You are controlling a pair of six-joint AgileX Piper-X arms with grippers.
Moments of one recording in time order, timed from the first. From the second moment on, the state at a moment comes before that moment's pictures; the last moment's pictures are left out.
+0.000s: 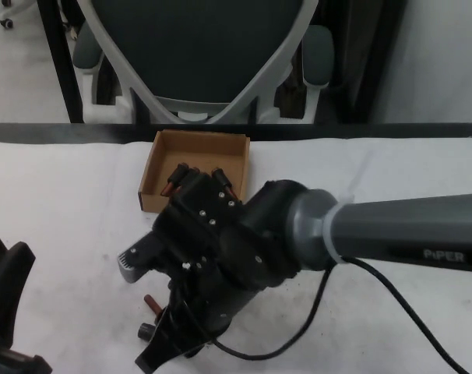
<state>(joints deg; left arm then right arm) -25.2 6.6 1.0 -6.9 -4.6 -5.1 51.3 112.5 -74.0 33.6 -7.8 1.4</state>
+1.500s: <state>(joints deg) -25.2 6.6 1.0 -5.1 -4.6 -5.1 54.4 106.5 -67.4 36.5 12.1 -8.9</state>
